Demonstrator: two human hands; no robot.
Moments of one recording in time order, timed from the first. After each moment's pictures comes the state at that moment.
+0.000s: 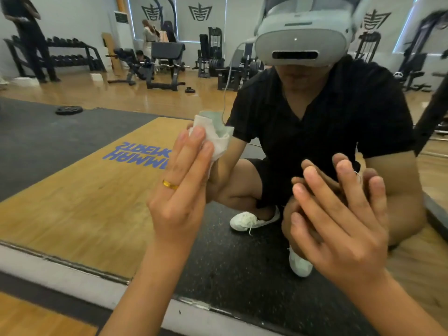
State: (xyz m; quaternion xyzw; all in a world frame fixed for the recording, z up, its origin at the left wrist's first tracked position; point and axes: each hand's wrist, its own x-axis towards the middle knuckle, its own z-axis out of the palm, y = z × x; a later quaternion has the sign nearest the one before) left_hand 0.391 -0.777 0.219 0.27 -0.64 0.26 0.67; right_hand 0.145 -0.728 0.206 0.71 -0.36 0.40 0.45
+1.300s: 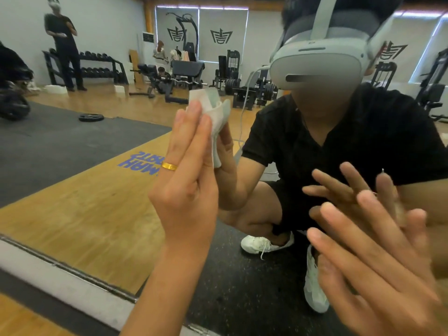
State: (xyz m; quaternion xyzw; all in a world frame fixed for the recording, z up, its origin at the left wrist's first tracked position) left_hand 0.410 -0.785 0.253 0.34 -0.52 0.26 0.74; right_hand 0.175 -0.721 0.229 0.79 -0.31 0.39 0.36
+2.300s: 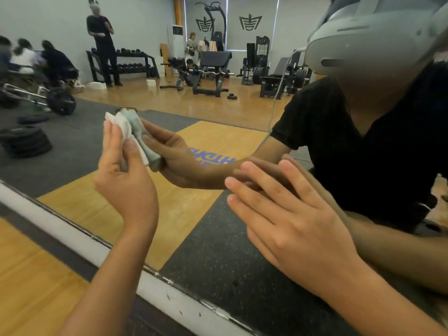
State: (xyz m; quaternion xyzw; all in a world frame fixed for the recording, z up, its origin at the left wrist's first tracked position) left_hand 0.484 -0.798 0.230 0.45 -0.35 0.09 0.82; right_hand 0.429 -0.868 0.235 0.71 -0.05 0.41 -0.57
